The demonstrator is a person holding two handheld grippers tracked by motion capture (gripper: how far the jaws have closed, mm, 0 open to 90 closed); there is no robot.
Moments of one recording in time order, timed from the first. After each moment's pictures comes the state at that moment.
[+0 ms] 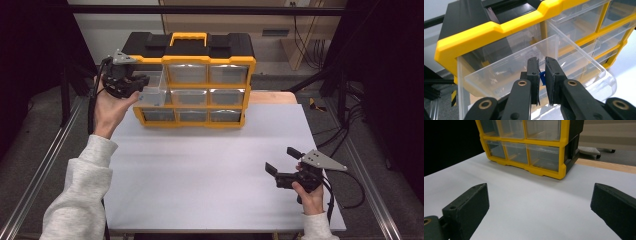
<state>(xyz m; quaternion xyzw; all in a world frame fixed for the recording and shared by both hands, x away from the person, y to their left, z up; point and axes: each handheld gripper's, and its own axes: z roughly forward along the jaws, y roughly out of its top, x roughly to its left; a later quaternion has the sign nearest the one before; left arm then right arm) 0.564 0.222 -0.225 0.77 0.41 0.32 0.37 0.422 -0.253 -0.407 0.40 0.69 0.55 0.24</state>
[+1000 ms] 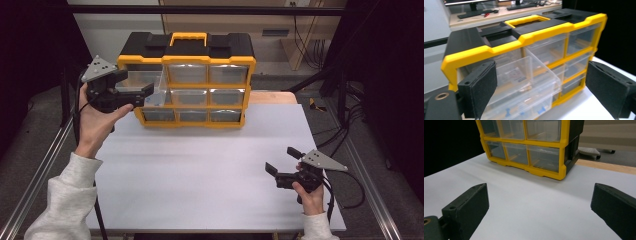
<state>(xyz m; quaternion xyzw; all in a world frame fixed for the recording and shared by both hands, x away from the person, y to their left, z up) 0.508 0.235 -0.220 0.71 0.35 0.32 0.52 0.421 -0.253 -0.405 0.39 0.69 0.56 0.24</state>
